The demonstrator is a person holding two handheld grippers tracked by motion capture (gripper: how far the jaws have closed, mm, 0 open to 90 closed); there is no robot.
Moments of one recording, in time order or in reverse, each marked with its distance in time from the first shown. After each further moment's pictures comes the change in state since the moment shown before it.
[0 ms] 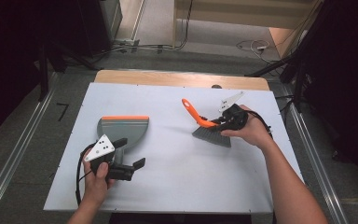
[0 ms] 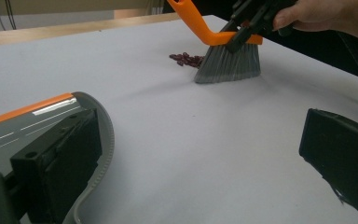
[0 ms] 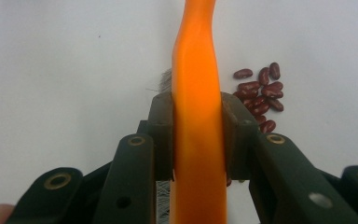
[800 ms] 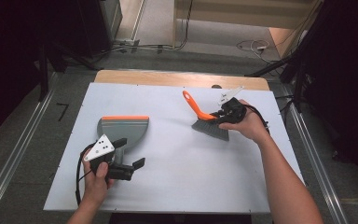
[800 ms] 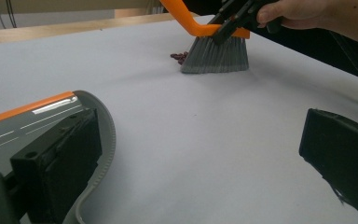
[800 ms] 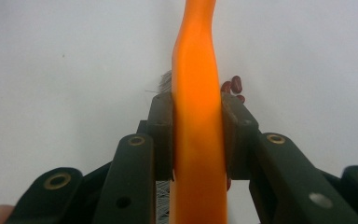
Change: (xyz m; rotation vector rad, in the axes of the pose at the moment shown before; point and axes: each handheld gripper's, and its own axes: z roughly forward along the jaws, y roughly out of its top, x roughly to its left) left arm 0.002 -0.001 0.000 0.003 0.002 0.000; right arm -0.021 0.006 0.004 -0.031 -0.042 0.036
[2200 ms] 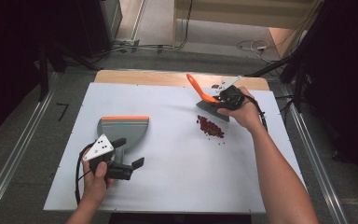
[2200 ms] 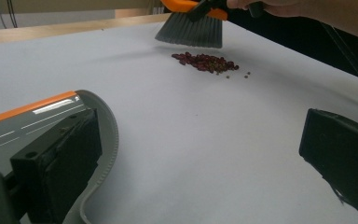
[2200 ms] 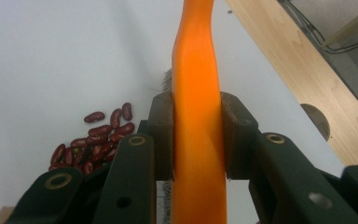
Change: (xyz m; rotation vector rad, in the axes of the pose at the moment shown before) left arm 0.002 0.000 -0.001 -0.003 0.000 -0.005; right arm -0.029 0.024 0.002 0.006 -0.291 -0.043
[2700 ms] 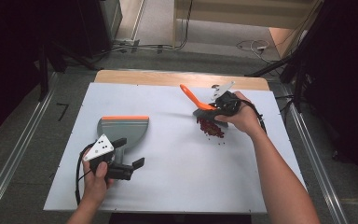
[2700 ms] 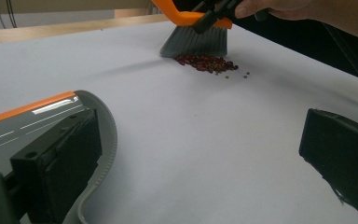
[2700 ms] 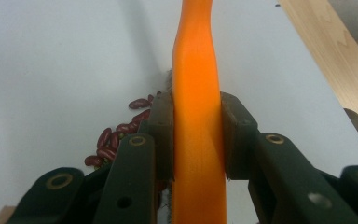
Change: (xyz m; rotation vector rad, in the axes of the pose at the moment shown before) left arm -0.001 0.000 0.001 0.002 -0.003 0.002; right arm 0.021 0.002 -0.002 0.040 0.071 -0.072
